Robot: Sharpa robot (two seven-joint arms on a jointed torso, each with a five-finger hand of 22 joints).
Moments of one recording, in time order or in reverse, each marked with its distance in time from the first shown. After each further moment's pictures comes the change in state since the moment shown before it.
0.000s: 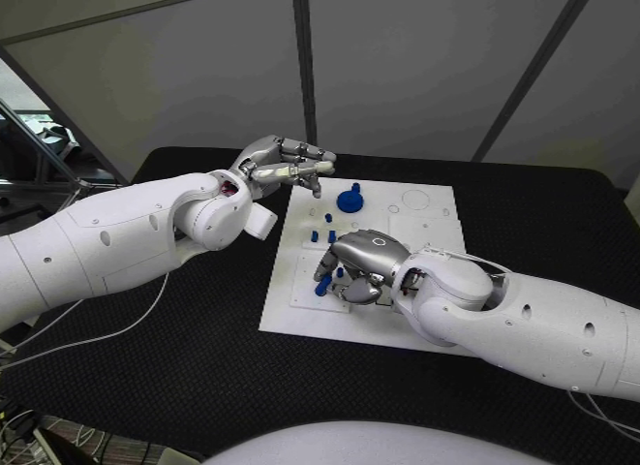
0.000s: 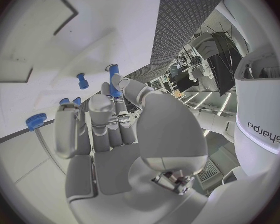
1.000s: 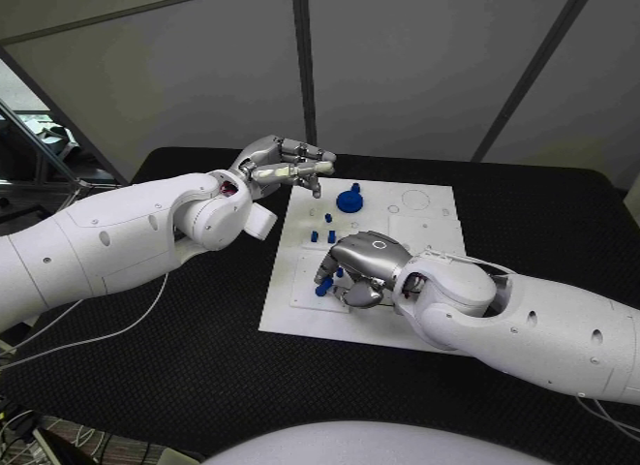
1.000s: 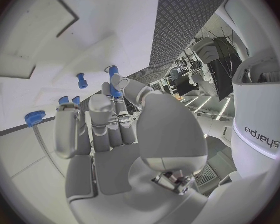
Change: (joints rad) left arm 0.000 0.000 0.000 0.000 0.000 0.002 0.000; left_hand 0.000 0.000 0.000 0.000 0.000 0.000 0.000 0.000 0.001 0.000 0.000 0.000 0.000 0.000 0.000 -0.004 0.000 0.000 0.000 0.000 0.000 -0.002; right arm -0.001 -0.018 0.000 0.036 -0.055 0.010 -0.022; right_hand 0.000 0.000 0.000 0.000 -0.001 0.000 0.000 0.000 -0.002 0.003 -0.003 -0.004 0.000 0.000 0.000 0.000 -0.001 0.000 0.000 0.000 0.000 0.000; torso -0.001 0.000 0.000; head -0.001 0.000
